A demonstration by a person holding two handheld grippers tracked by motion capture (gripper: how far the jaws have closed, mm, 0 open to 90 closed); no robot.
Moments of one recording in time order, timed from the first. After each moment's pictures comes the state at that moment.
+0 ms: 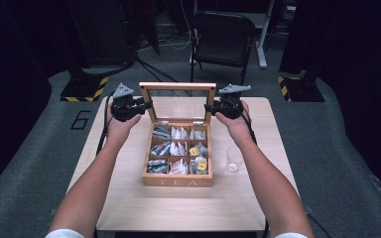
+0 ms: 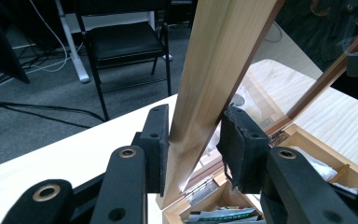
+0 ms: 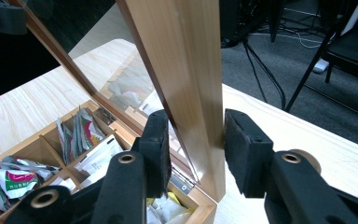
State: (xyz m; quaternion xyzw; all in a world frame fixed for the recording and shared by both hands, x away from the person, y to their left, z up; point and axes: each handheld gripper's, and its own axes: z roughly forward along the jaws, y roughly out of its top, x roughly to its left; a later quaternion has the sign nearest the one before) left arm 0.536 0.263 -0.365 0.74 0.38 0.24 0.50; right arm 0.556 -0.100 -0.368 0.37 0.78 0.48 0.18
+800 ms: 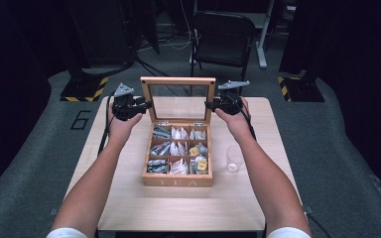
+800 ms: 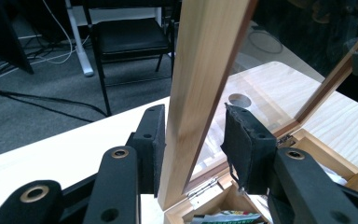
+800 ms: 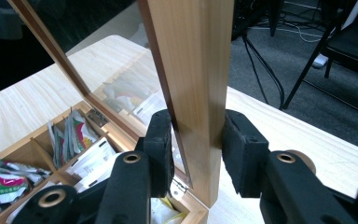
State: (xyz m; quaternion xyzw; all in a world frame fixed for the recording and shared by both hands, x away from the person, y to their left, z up) left arm 0.541 0.264 -0.370 0.73 0.41 0.24 0.49; right arm 0.569 -0.099 -0.364 0.38 0.78 0.46 0.18
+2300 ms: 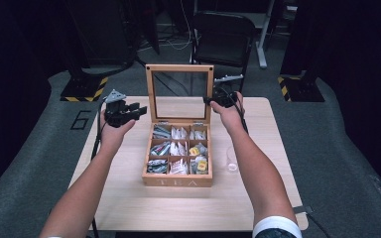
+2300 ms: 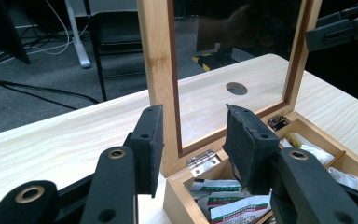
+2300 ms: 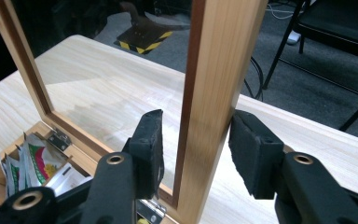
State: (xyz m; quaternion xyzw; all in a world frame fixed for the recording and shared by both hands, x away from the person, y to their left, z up) left arm 0.522 0.282 -0.377 0.73 0.42 0.22 0.50; right arm 0.599 -0.086 -0.366 0.44 0.77 0.43 0.19
